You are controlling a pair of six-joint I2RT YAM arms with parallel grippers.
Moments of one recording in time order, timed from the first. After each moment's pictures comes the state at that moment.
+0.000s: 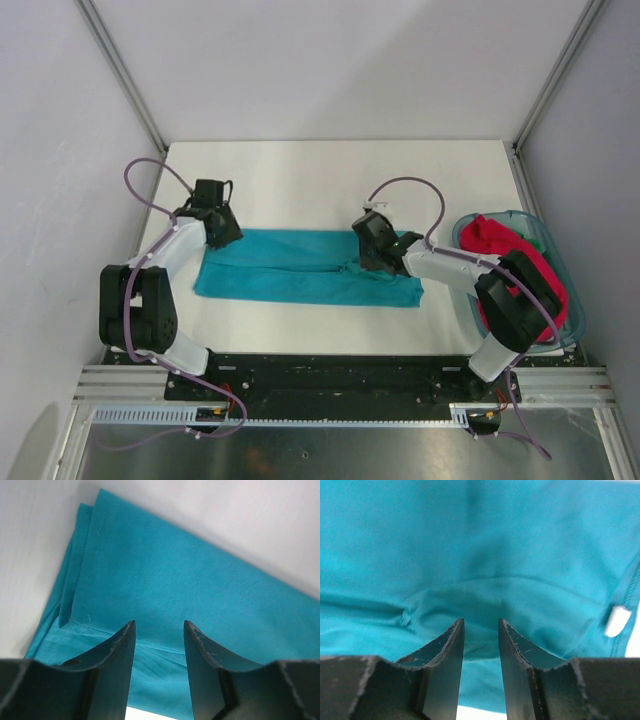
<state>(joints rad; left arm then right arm) -0.08 1.54 1.02 -0.50 -0.14 -0.50 0.70 1.64 1.01 -0.29 0.31 0.56</state>
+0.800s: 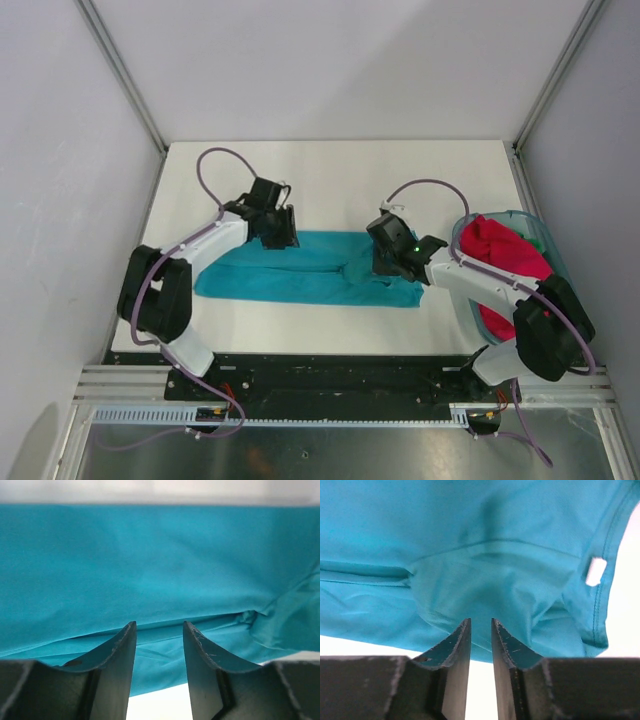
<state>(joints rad) -0.39 1.64 1.13 -0.49 0.09 -0.46 0.73 1.45 0.98 -0.45 0.27 0.65</state>
